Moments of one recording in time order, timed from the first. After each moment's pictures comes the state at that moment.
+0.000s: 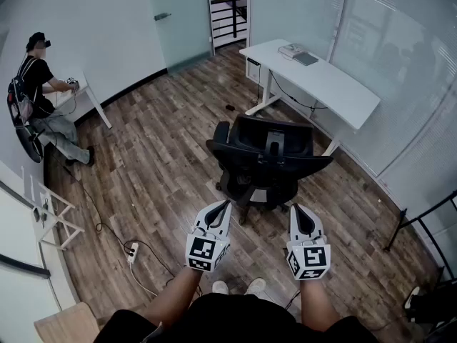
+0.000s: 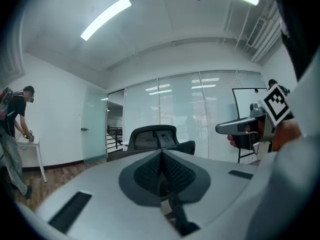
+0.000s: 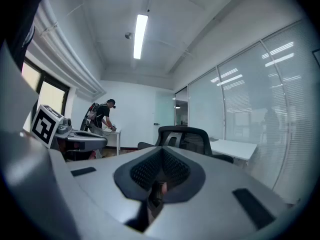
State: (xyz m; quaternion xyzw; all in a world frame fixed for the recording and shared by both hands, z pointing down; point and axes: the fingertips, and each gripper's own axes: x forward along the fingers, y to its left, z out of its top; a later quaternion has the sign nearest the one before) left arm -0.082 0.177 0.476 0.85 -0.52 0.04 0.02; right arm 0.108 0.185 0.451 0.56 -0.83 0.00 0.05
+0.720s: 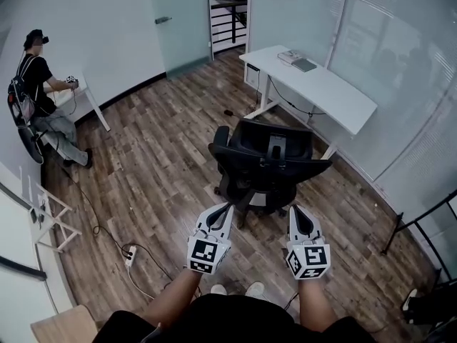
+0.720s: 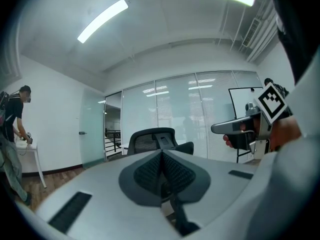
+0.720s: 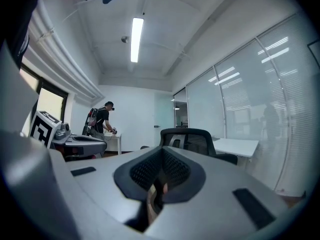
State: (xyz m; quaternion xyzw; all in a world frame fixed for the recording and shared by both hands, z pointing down) left arm -0.095 0.185 0.468 0.86 -0.51 0.05 -0.01; right arm 0.086 0.185 0.451 0.56 -0.83 0.03 0.02
